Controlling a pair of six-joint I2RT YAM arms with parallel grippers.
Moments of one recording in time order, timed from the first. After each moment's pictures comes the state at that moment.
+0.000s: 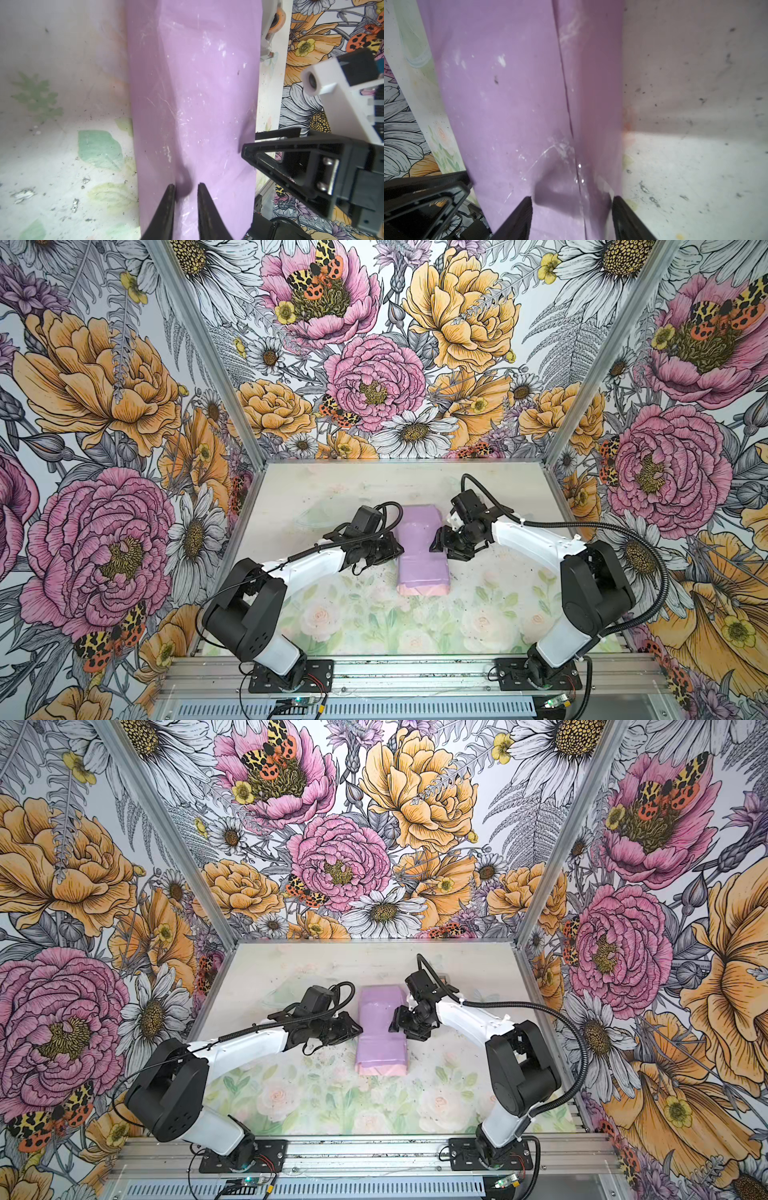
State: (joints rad) left arm -0.60 1.53 0.90 -0.21 0.35 -0.84; right arm 0.45 1.66 1.15 -0.72 -0.39 0.66
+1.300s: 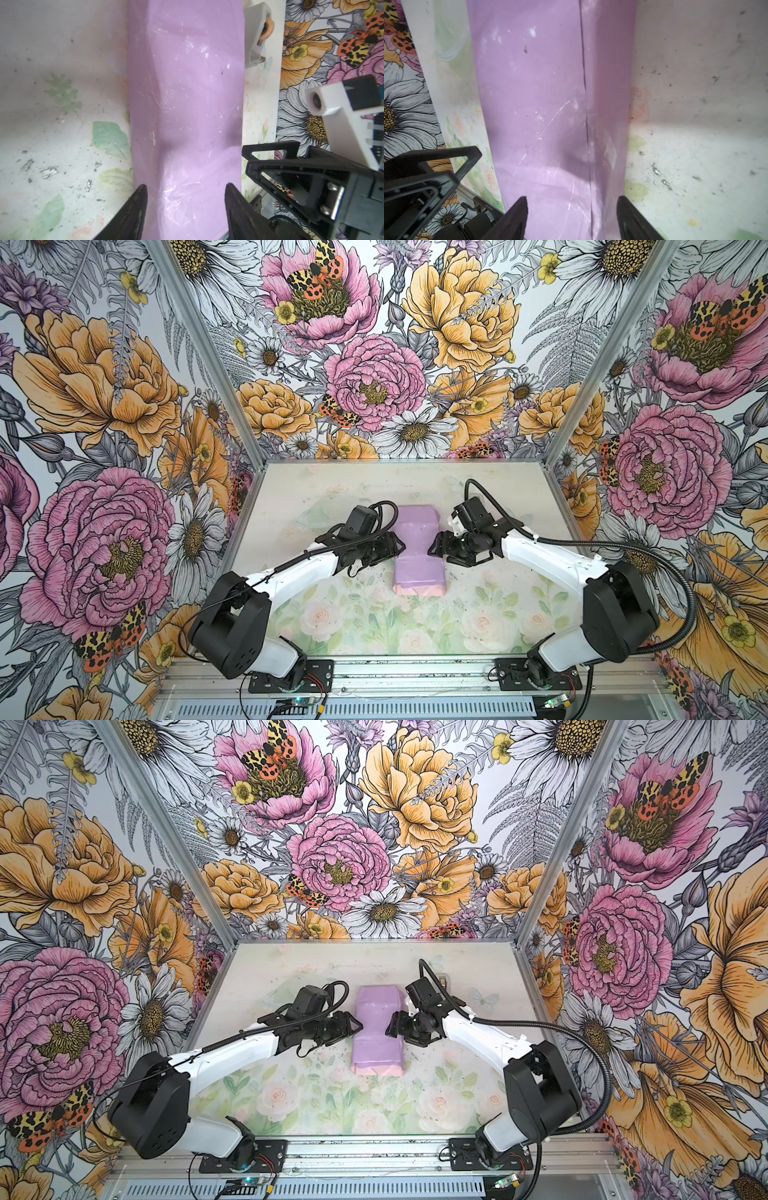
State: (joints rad) left arm -0.60 1.41 0.86 -0.26 0.32 -0.85; right arm 0.50 1.46 1.01 -0.64 -0.36 0.70
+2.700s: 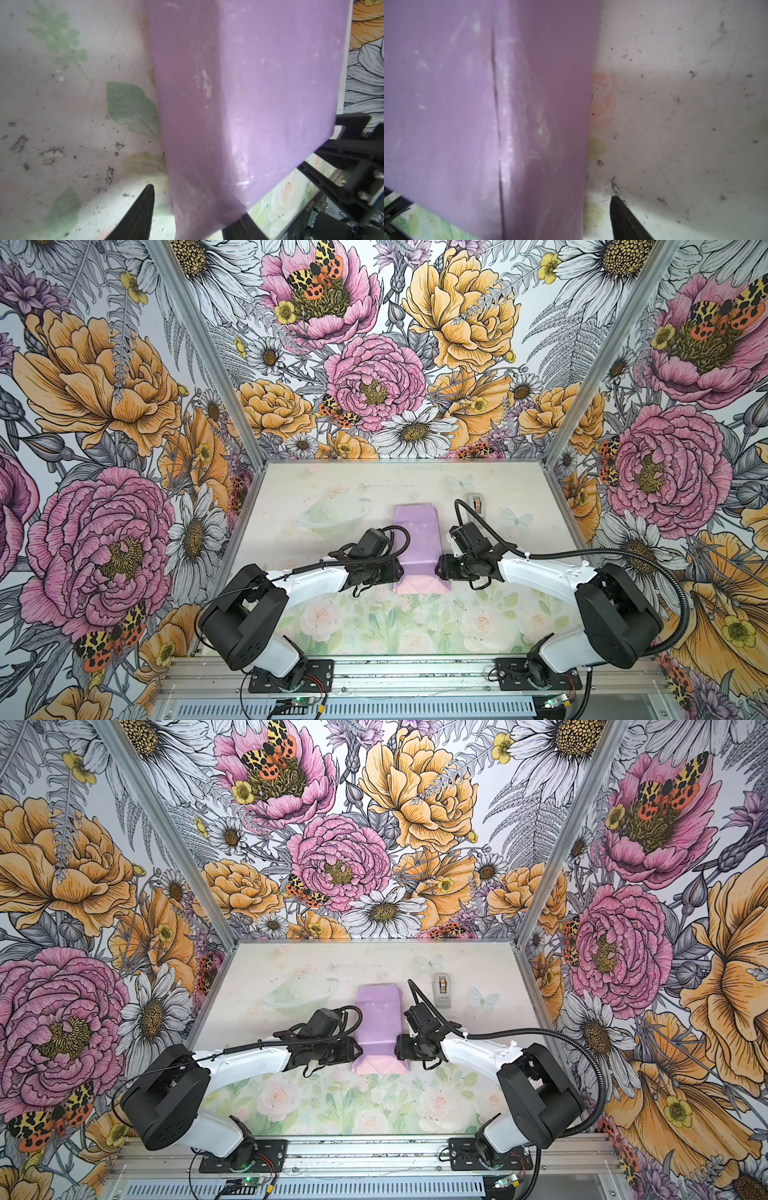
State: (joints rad) left arm -0.72 1.50 0.74 -0.18 0.18 -0.75; right arm 0.58 1.49 0.76 -0.38 -0.17 0.56
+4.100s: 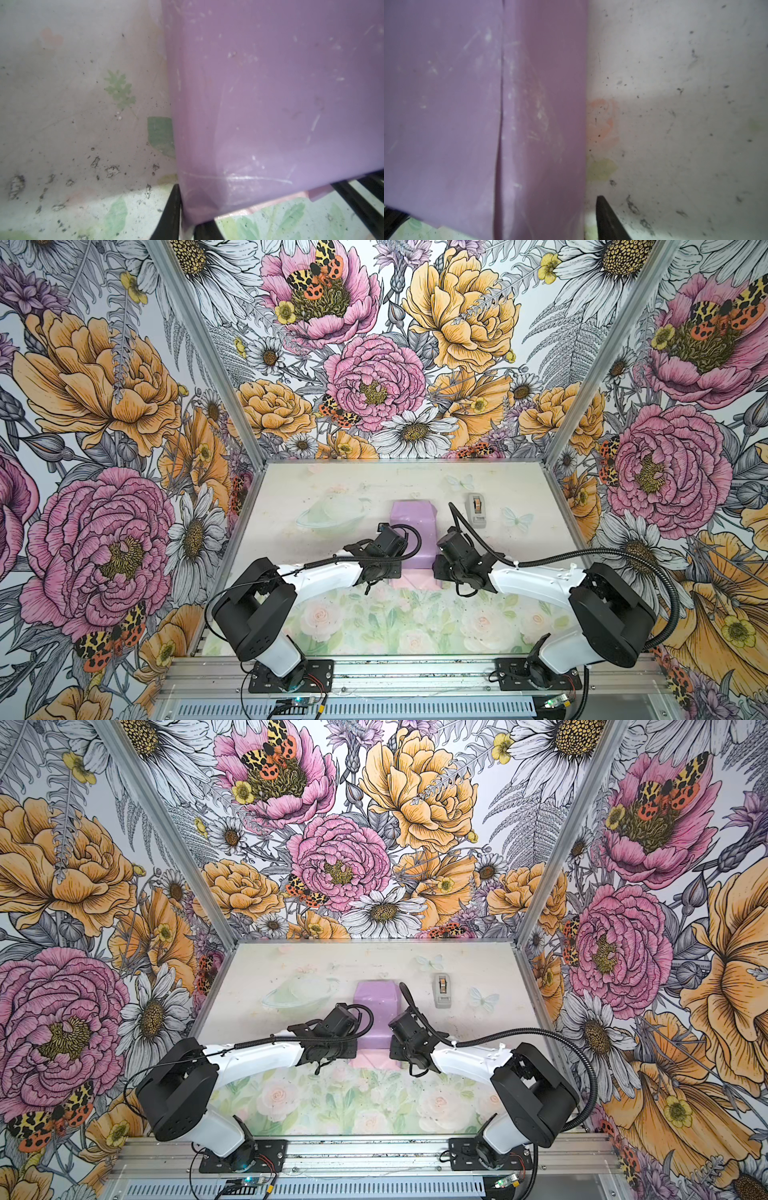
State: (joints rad) left arm -0.80 1.57 0.88 -0.36 -0.15 -0.68; right arm 0.72 1.50 0.74 -0.25 0.08 0.77
